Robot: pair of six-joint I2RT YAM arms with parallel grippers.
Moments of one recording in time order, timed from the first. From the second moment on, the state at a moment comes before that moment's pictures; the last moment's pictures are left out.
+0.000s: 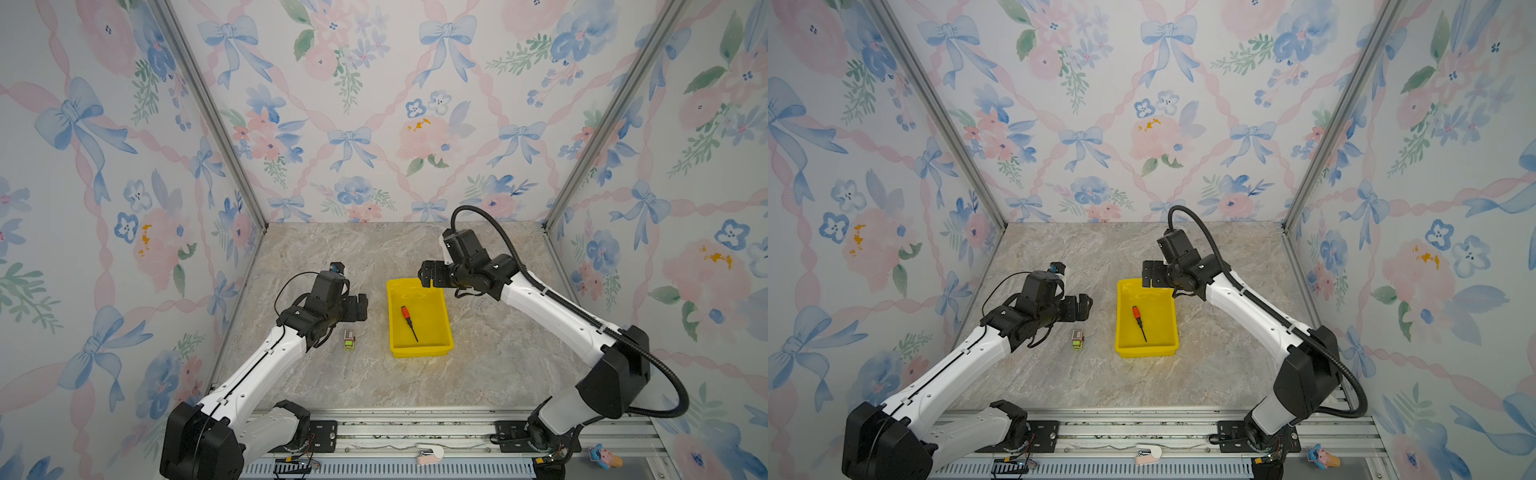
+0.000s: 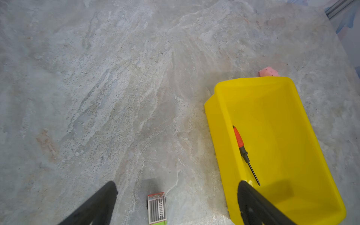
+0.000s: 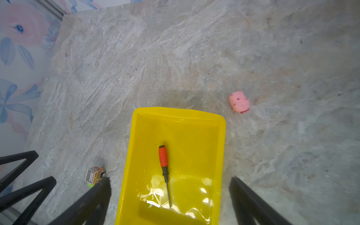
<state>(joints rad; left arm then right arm) -0.41 1.11 0.83 -0.50 -0.10 -0.34 0.60 1.51 1.39 -0.69 0.06 0.48</state>
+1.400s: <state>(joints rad) -0.16 1.46 0.34 0.73 -0.29 0.12 -0.06 1.36 0.68 0.09 0.09 0.14</state>
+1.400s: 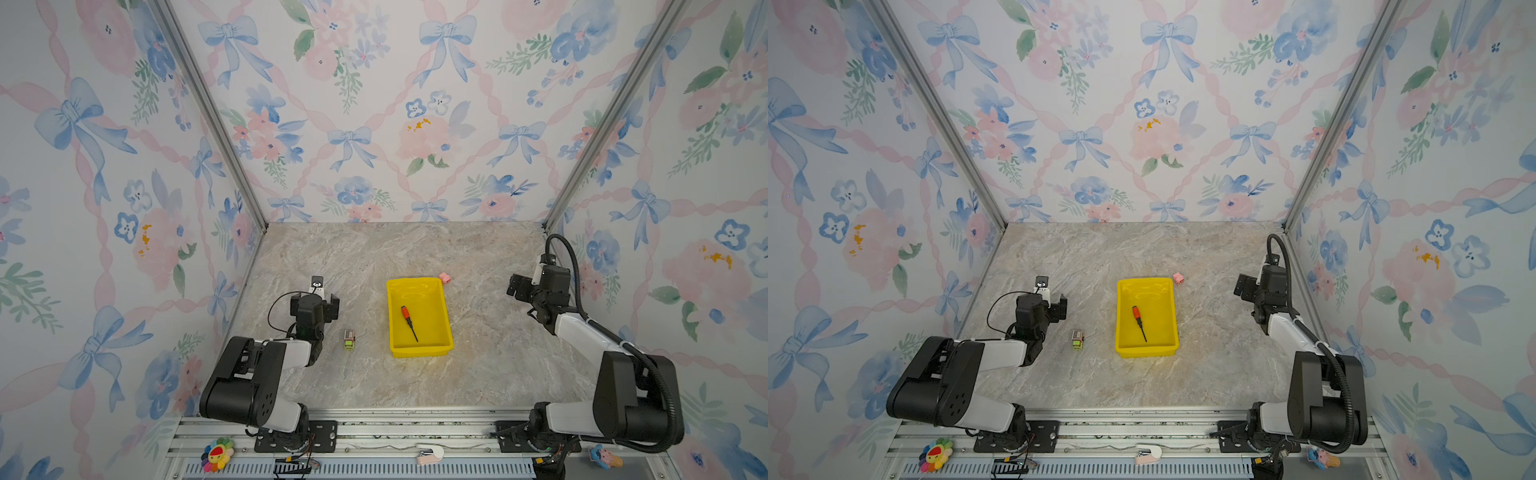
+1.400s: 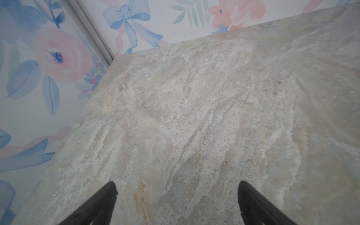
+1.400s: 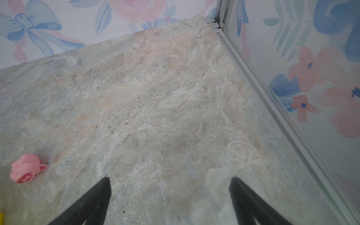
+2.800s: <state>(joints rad) -0.06 1.56 0.24 1.10 -0.19 0.05 0.07 1.55 0.40 0.79 0.20 0.02</state>
